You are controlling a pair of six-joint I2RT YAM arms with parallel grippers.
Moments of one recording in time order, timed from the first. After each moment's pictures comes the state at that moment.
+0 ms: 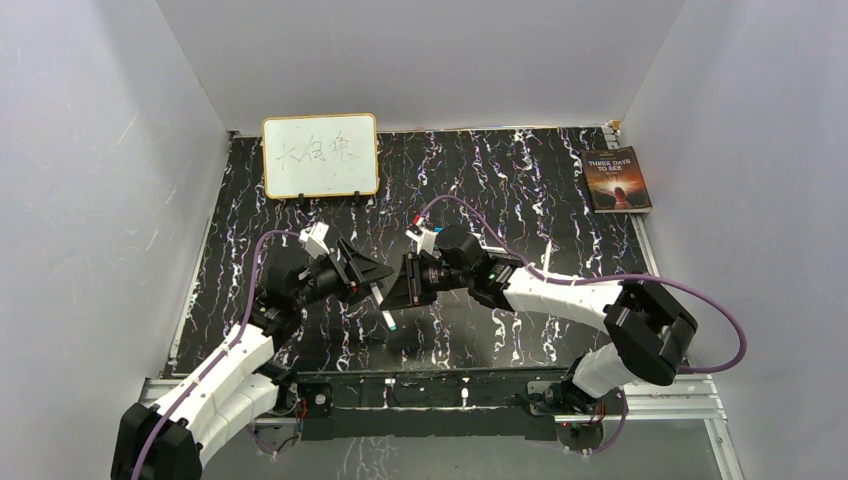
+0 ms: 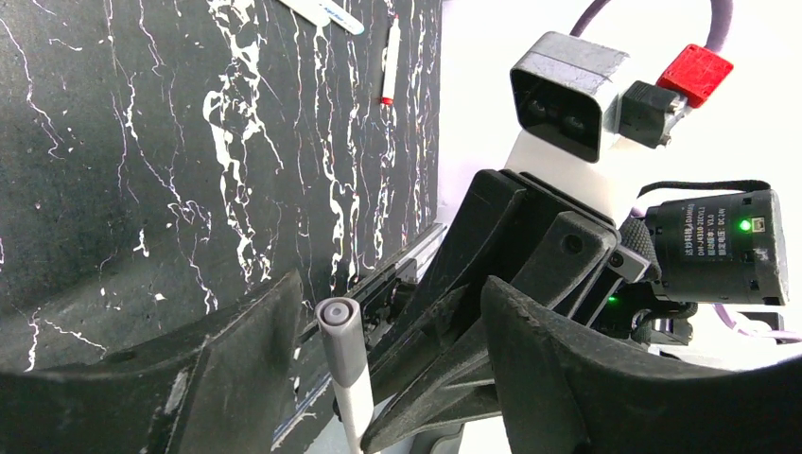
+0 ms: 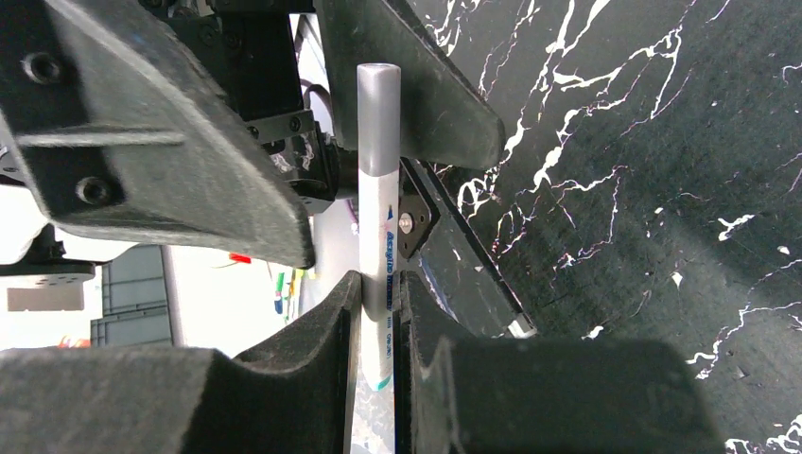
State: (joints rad) left arm -0.42 0.81 0.38 0.07 0.51 -1.17; right arm 0.90 1.47 0.83 0.18 -0.55 0.91
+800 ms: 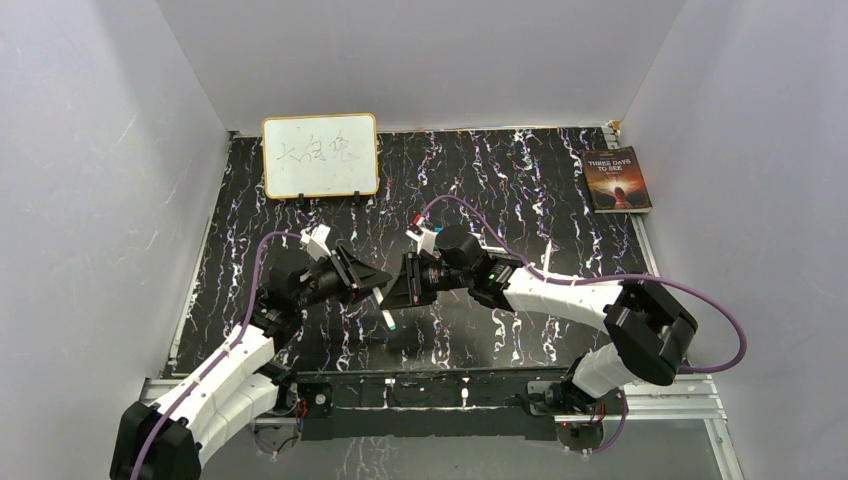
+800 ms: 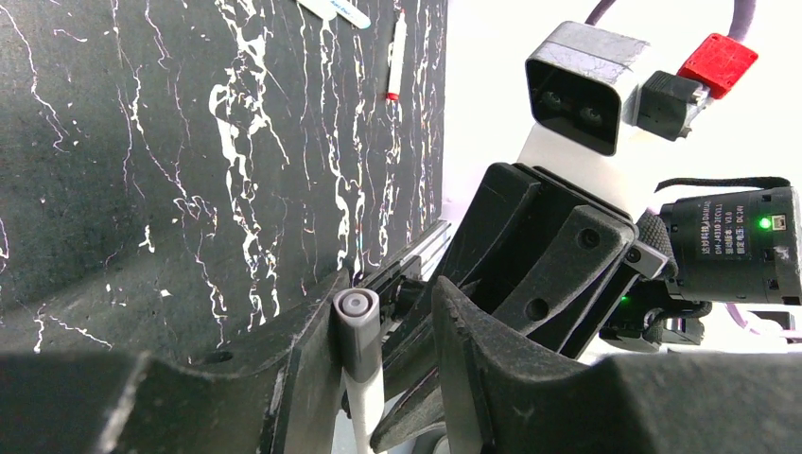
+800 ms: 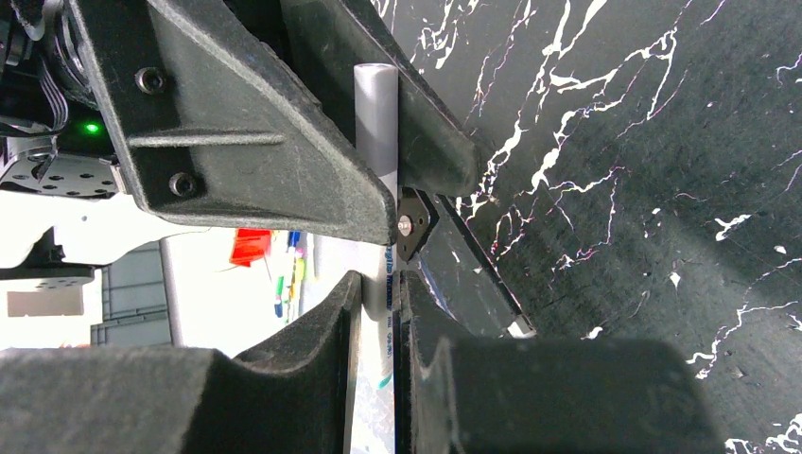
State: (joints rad) left arm -0.43 0.81 0.36 0.08 0.50 -1.17; right arm 0.90 1.47 0.83 0.18 -0.54 0.92
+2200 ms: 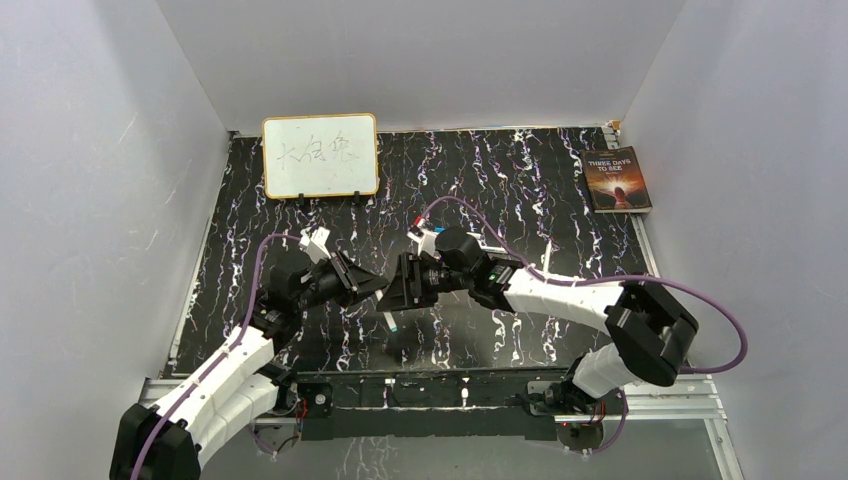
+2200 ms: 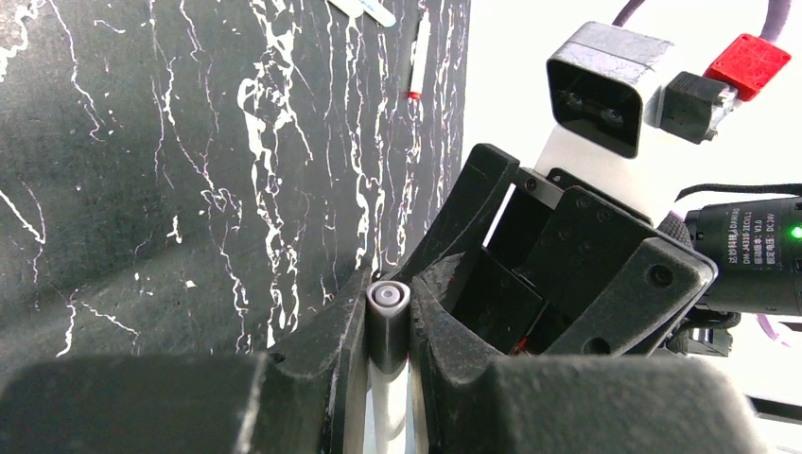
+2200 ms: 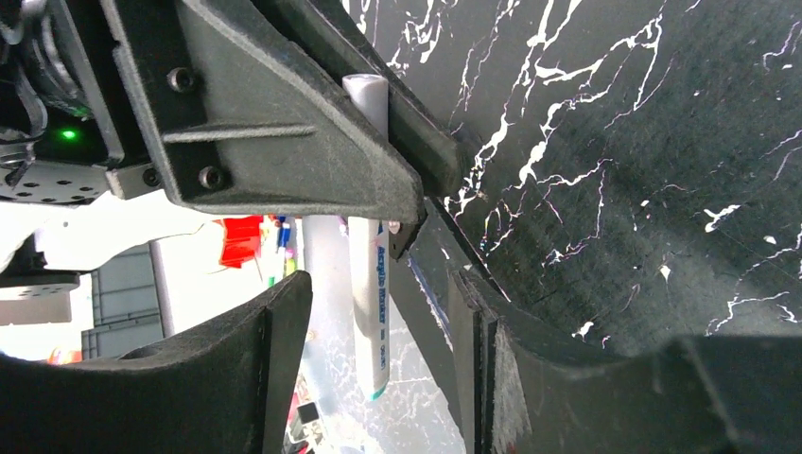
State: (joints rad) left arm -0.43 0.80 0.35 0.03 0.48 -1.15; right arm 0.90 1.46 0.83 0.16 -0.52 0.91
